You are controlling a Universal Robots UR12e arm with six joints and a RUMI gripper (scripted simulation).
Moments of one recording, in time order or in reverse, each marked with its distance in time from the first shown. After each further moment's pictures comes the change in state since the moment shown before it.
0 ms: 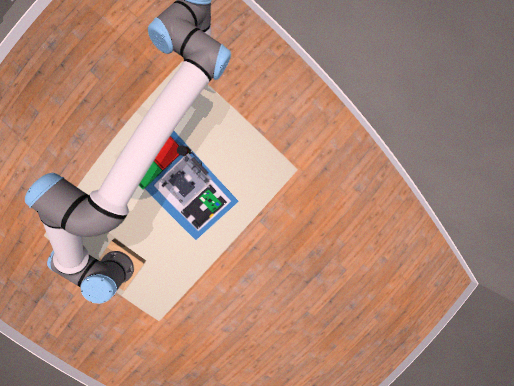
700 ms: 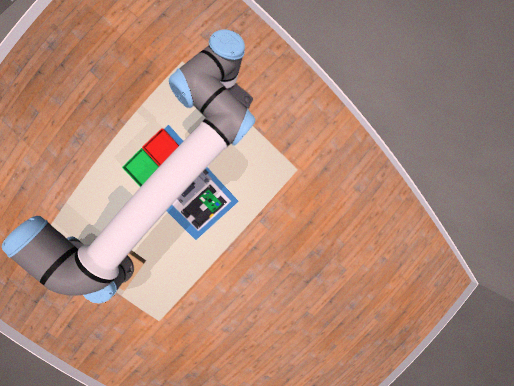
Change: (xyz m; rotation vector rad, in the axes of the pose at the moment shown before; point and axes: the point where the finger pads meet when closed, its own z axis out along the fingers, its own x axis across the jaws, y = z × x) arm 0.138 -0.122 -0.006 -0.071 -0.063 0.147
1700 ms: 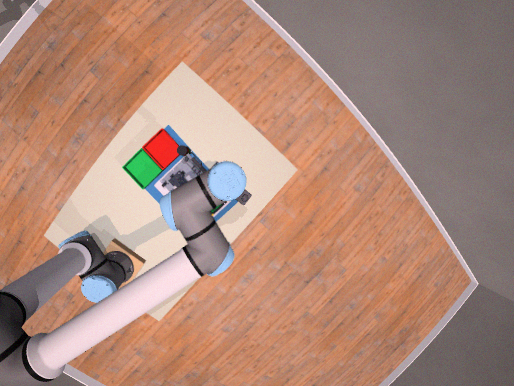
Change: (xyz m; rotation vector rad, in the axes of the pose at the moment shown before) arm 0.261 -0.126 0.035 -0.083 -0.135 0.253
